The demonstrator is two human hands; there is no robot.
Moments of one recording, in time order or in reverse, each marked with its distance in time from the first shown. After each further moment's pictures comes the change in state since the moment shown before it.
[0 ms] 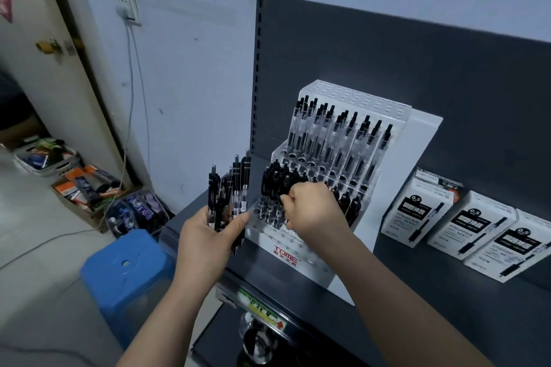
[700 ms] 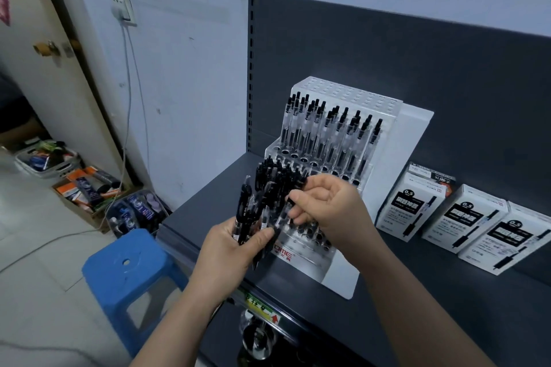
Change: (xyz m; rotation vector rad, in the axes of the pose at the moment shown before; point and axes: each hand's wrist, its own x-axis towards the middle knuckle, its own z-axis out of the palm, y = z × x) left_hand -0.021 -0.003 0.015 -0.001 -0.296 0.107; right_hand -0.047 0.017 -0.033 1.064 0.062 0.043
